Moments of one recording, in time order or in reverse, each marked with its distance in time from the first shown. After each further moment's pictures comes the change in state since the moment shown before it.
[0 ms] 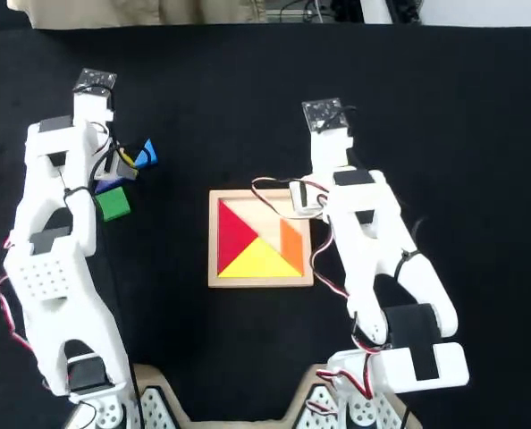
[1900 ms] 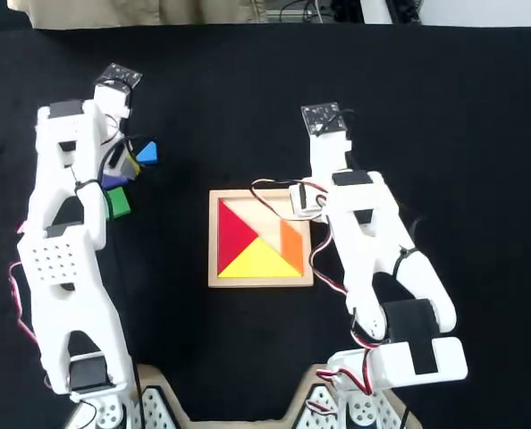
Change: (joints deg) left arm 2.0 8.8 -18.0 15.3 -10.7; right arm 0.0 1.5 0.4 0.0 0.0
